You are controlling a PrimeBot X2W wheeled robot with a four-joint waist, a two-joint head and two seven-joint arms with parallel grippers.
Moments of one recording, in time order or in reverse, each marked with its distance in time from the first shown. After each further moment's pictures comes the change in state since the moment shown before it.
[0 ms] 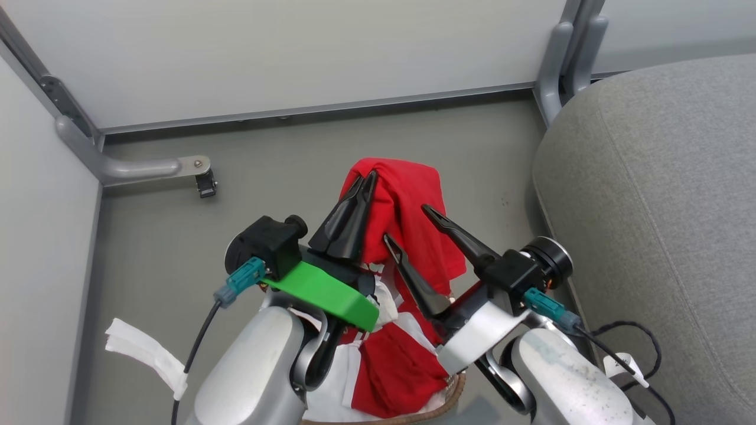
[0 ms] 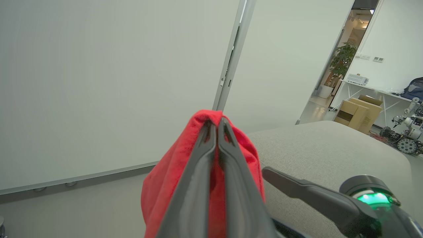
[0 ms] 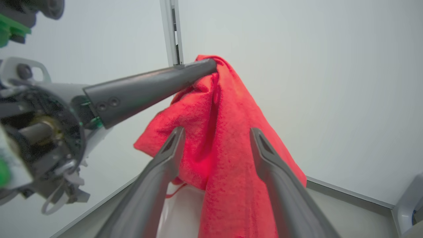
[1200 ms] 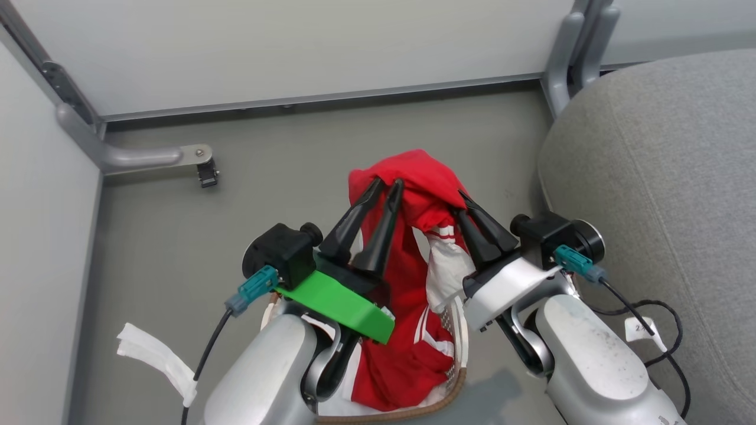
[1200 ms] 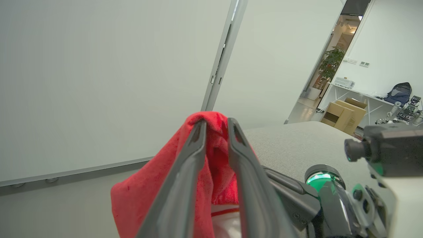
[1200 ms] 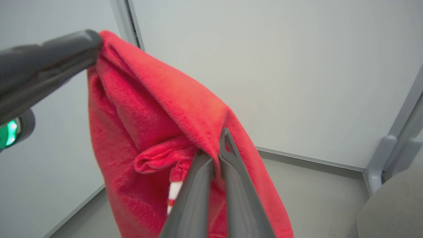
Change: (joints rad) left arm 0.012 -0.004 -0.048 -0.047 -0.036 0.000 -0.001; right arm -0.087 0.014 -0.112 0.176 0.050 0.000 -0.002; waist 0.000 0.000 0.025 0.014
